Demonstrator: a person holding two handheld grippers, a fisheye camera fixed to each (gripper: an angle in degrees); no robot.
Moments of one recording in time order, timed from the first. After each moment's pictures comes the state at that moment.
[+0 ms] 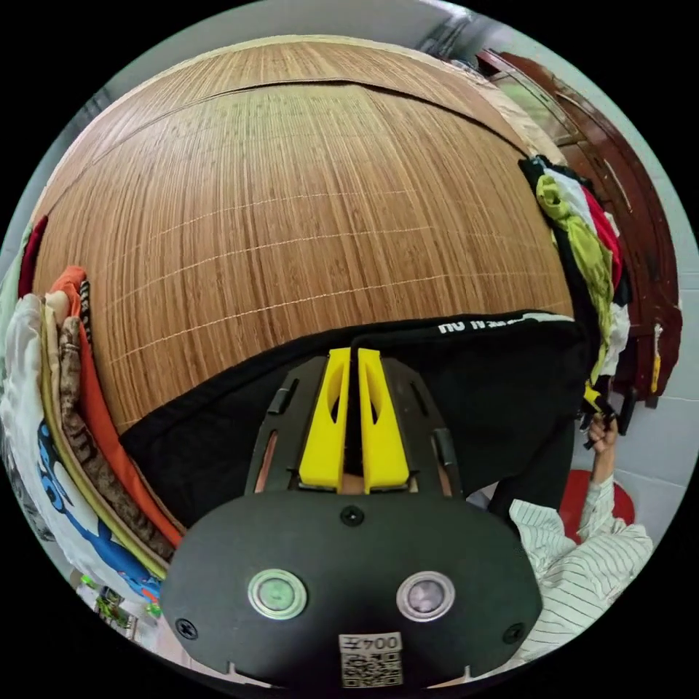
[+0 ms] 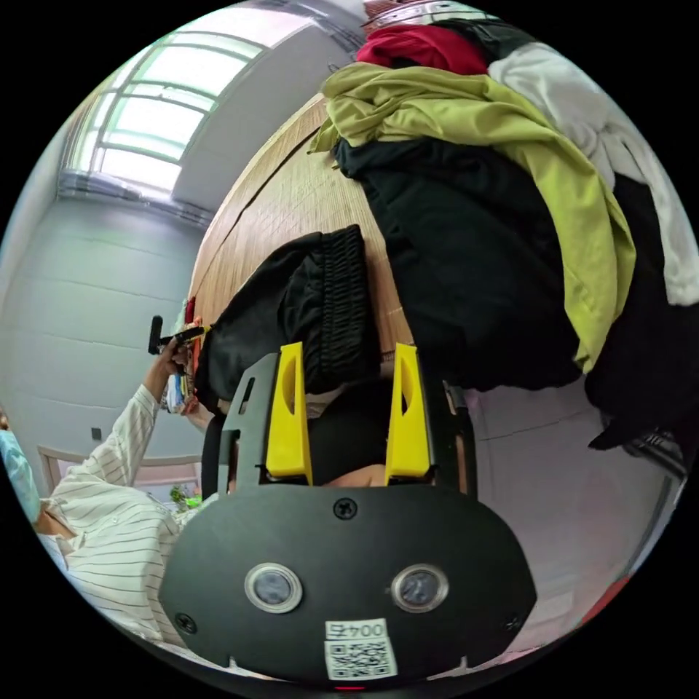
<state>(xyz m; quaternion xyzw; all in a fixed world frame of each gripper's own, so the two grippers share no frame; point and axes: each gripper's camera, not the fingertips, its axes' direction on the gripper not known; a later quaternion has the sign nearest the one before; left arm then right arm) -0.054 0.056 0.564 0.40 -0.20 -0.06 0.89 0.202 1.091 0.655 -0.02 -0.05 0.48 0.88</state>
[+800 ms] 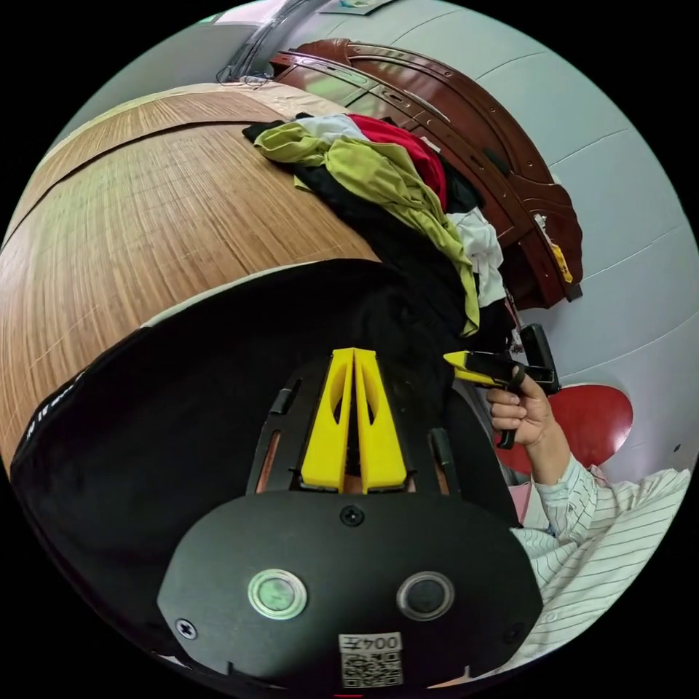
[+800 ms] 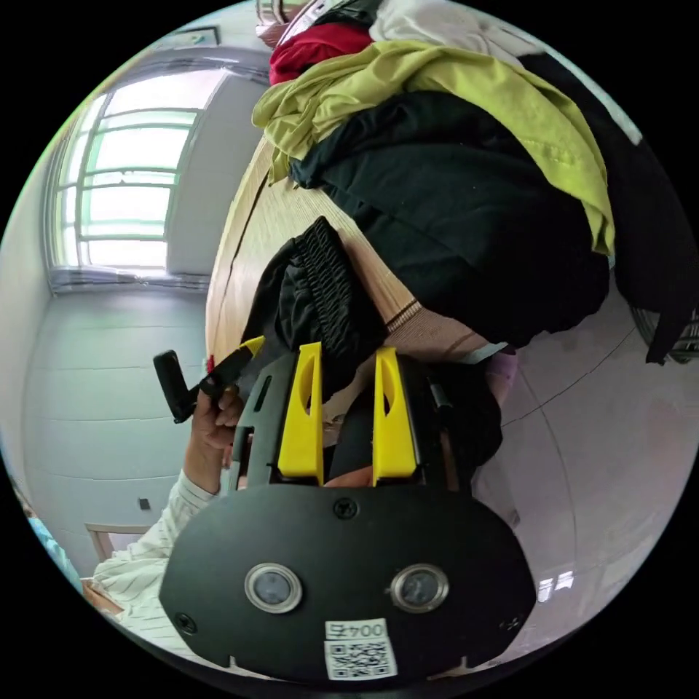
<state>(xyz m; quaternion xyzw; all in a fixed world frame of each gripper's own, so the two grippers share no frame) 0.148 -0.069 0.823 0.36 -0.17 0.20 0.90 0.172 1.110 0.678 0.06 -0.08 0.60 0.80</state>
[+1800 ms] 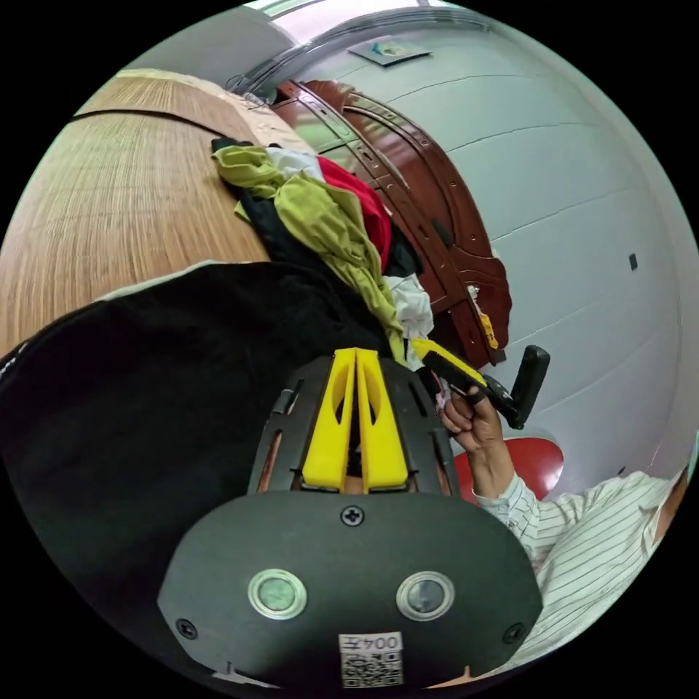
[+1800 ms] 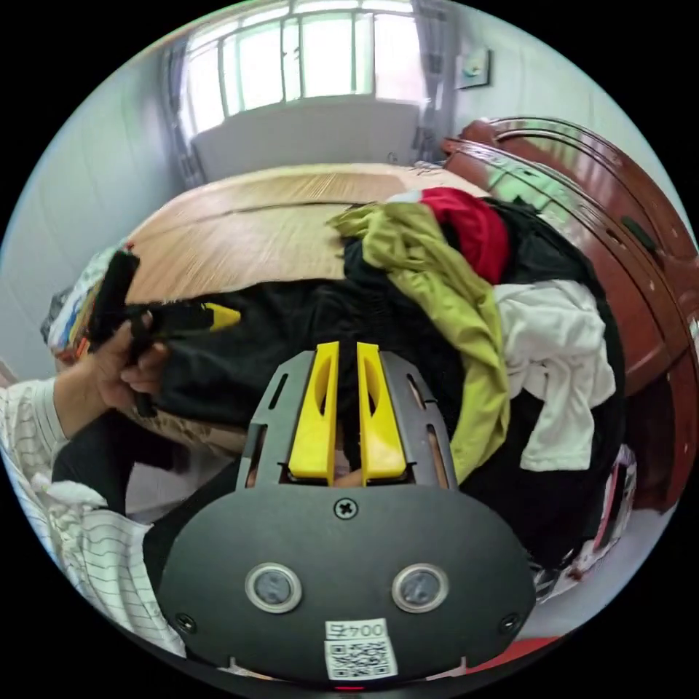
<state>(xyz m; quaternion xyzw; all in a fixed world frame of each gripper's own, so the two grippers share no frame) 0.170 -0.018 0.871 0.45 0.03 0.27 0.85 0.047 0.886 0.664 -0.01 0.25 0.26 0.93</state>
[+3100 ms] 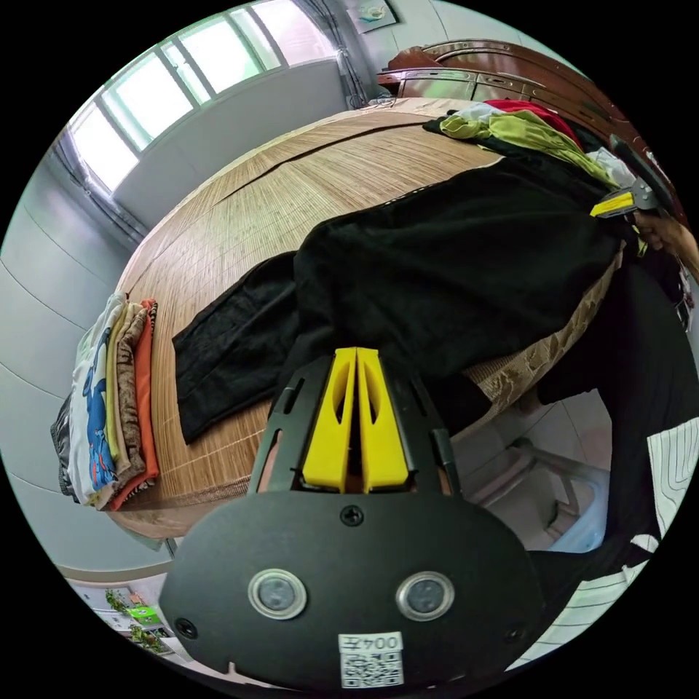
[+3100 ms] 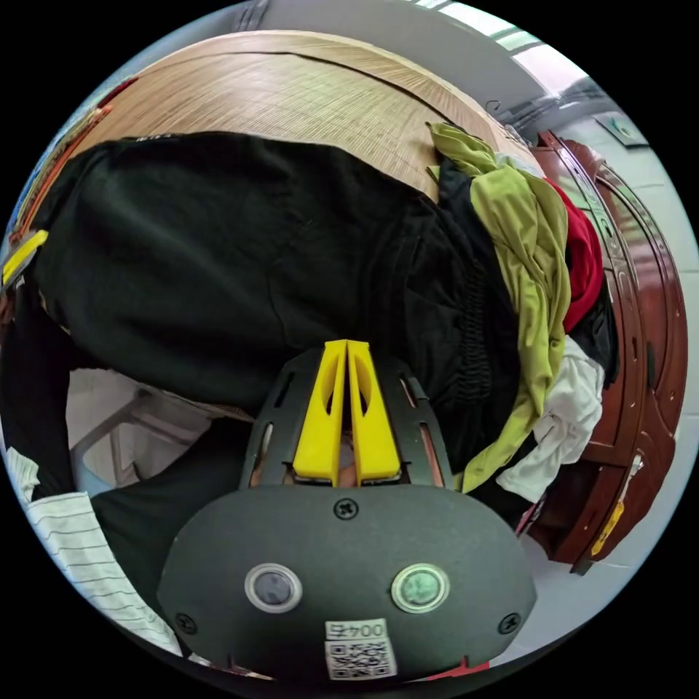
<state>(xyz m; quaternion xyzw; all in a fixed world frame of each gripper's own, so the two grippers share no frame) 0.109 0.217 0.938 0.46 -0.49 0.02 0.74 -0.090 0.761 0.841 -0.29 0.29 0.14 0.90</state>
